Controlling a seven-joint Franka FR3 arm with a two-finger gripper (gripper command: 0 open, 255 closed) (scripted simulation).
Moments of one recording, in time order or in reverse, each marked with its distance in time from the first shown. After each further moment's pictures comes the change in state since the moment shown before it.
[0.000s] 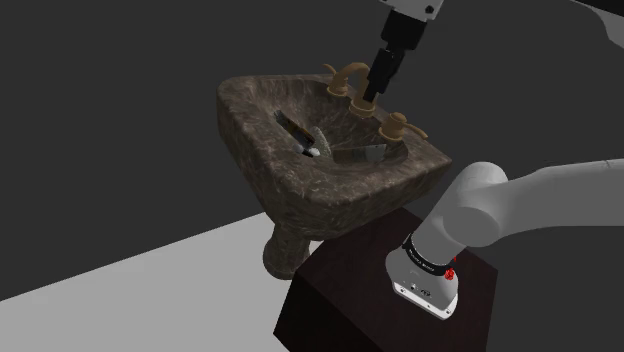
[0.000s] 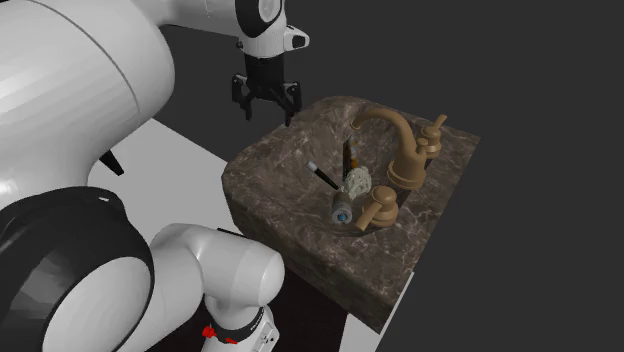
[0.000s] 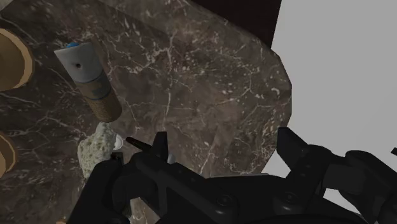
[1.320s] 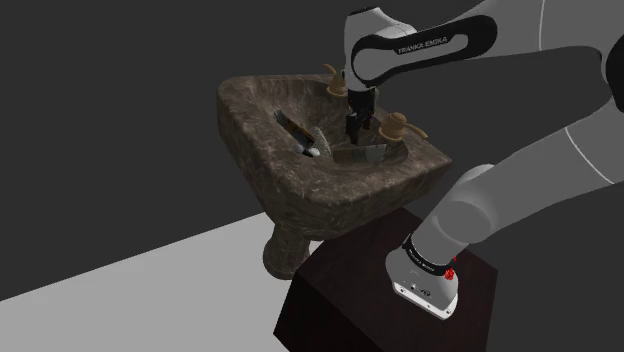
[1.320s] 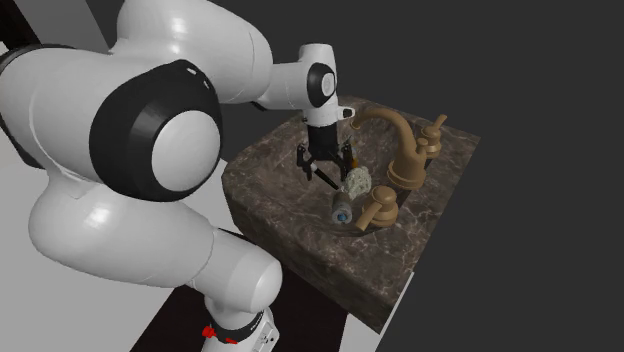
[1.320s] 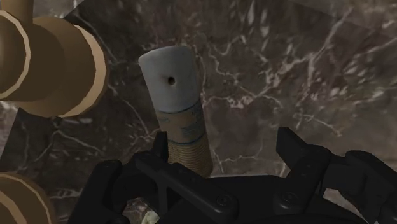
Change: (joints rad) arm -0.136 0.423 -0.045 -0.142 -0.322 0.292 -0.037
